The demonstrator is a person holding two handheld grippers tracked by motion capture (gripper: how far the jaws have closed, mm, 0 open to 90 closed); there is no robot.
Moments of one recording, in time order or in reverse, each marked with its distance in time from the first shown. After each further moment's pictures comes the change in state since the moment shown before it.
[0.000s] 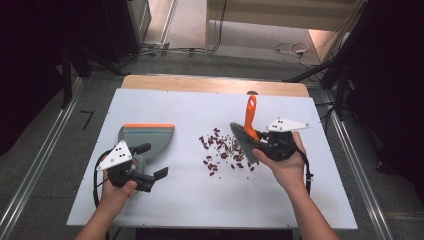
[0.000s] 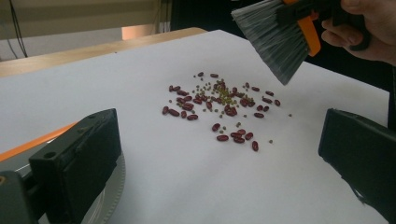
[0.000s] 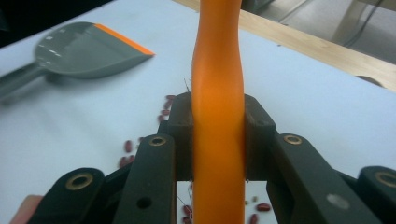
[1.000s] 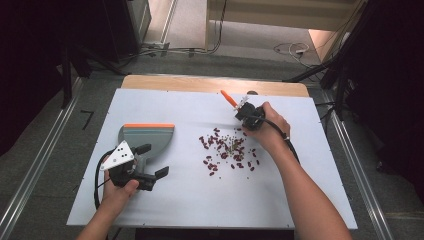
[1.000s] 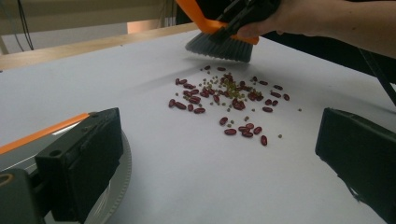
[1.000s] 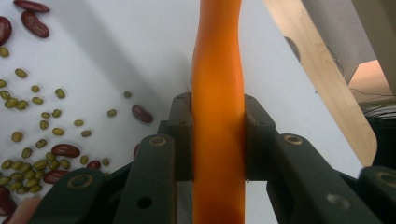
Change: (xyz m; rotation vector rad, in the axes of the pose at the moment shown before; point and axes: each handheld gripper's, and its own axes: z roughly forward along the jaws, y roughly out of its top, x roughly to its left) left arm 0.002 -0.006 0.004 0.015 0.021 0.000; right arm -0.040 0.035 0.130 0.515 -0.412 -0.377
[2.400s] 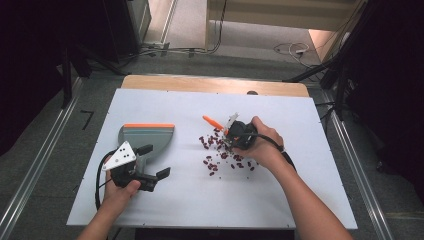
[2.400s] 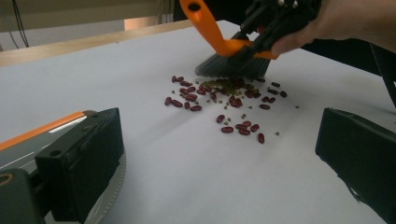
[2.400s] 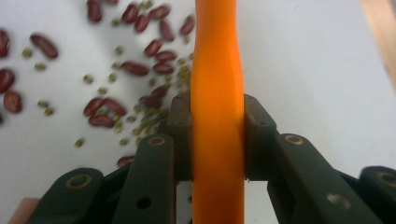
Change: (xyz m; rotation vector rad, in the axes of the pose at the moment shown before) left arm -0.002 -0.001 0.003 0.010 -0.012 0.003; right arm 0.046 -0.011 -0.037 -0.032 0.219 -0.138
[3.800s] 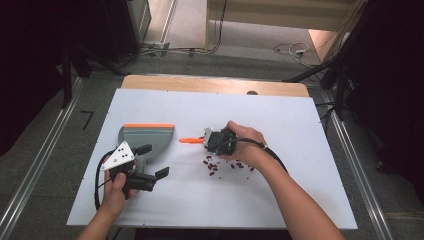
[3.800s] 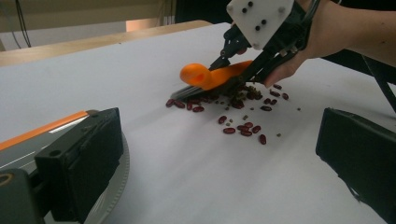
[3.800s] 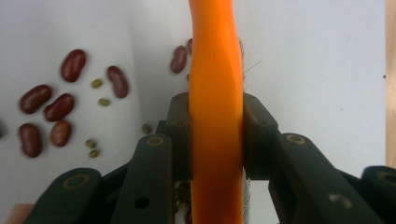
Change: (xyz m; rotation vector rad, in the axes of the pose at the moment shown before) left arm 0.002 -0.001 -0.002 -0.007 0.006 -0.012; right arm 0.041 0.033 0.021 -0.052 -0.008 -0.398
